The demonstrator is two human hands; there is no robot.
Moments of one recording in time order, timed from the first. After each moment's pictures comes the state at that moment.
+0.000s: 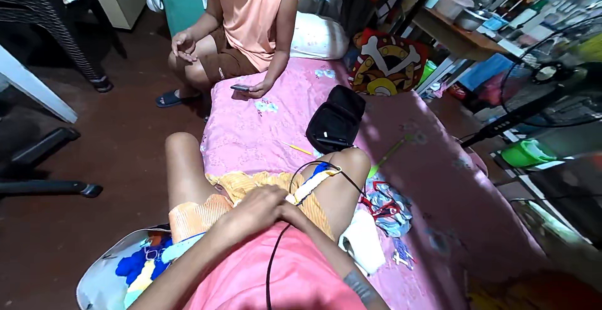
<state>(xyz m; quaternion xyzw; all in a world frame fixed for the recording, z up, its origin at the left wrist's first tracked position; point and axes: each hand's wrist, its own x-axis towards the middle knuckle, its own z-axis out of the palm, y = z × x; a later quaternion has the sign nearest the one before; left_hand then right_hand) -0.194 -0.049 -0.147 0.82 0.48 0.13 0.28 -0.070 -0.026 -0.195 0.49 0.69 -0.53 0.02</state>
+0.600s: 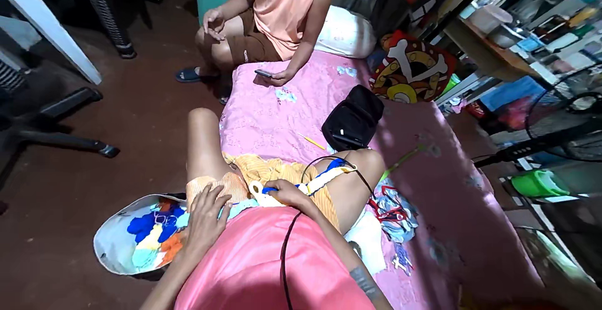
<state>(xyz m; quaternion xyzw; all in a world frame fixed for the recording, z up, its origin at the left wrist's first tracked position) -0.282 -0.159 -0.309 0.62 0.70 0.35 0.07 -0.067 0.021 -0.259 0.32 0.80 -0.51 0.06</state>
